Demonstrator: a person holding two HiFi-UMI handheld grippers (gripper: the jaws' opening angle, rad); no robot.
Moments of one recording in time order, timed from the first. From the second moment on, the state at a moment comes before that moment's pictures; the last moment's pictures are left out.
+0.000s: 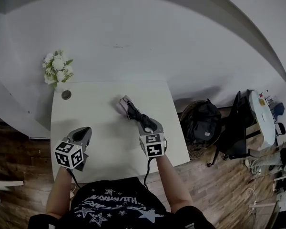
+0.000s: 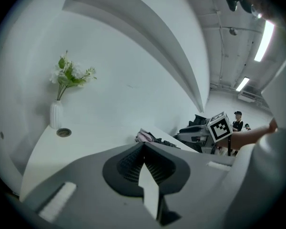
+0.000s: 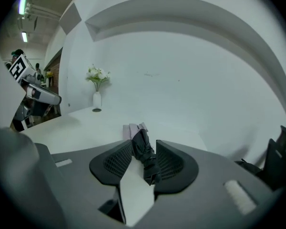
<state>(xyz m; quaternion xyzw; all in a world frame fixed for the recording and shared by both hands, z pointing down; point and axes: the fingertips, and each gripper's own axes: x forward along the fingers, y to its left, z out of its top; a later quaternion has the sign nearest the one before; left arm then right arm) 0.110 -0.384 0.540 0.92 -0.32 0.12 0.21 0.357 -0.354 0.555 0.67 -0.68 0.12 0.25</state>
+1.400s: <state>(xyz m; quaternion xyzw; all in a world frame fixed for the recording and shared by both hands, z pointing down) 0.092 -0.235 0.543 0.96 -0.13 0.15 0.18 0.254 -0.127 0.558 0.78 -0.57 0.20 0.15</state>
